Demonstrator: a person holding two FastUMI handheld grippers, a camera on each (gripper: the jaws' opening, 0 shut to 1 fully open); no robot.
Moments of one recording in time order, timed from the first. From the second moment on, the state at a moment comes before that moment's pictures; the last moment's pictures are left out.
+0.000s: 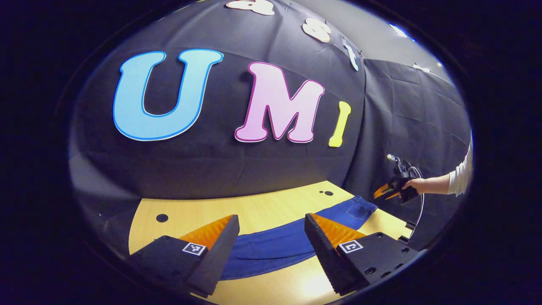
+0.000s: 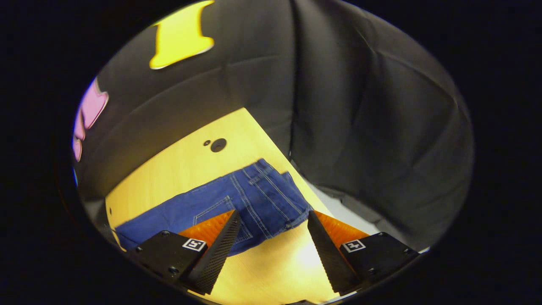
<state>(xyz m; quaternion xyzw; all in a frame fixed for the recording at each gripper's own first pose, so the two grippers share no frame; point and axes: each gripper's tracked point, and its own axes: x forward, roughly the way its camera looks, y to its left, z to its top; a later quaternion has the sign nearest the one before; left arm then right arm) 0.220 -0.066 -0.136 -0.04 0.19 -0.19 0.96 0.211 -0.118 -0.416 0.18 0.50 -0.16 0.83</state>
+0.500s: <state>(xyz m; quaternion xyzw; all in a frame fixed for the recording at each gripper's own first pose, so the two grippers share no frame) 0.223 -0.066 -0.180 -0.04 0.26 -0.14 0.95 0.223 -0.145 -0.491 0.31 0.48 -0.24 0.78</state>
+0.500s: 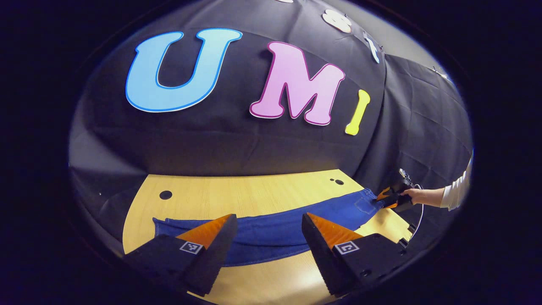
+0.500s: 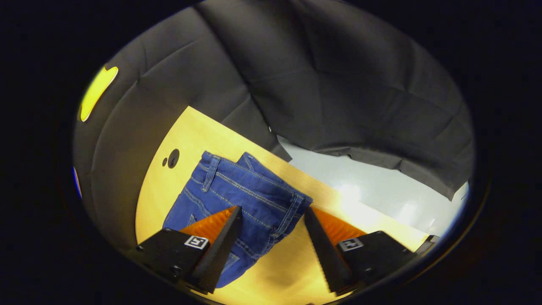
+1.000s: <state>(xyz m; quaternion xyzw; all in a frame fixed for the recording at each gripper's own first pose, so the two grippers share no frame) 0.234 -0.062 -0.199 -0.05 0.28 -0.15 0.95 0.257 -0.135 -0.402 0.32 0.37 -0.17 0.85</state>
